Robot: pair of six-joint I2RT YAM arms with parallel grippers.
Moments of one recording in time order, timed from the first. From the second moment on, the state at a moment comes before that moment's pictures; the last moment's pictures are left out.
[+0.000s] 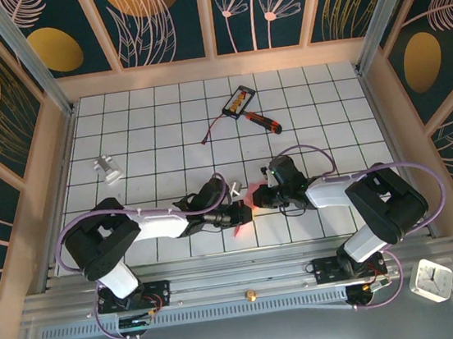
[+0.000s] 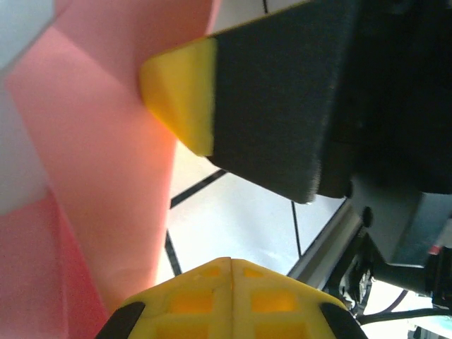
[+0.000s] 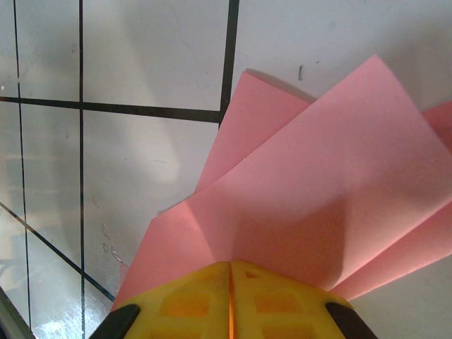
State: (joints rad) left arm -0.94 1.67 0.67 0.27 0.41 -0.98; right arm 0.61 1.53 0.50 0.12 -0.38 0.67
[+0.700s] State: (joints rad) left arm -0.92 1.70 0.63 0.26 0.41 -0.94; right arm 0.60 1.53 0.50 0.12 -0.39 0.67
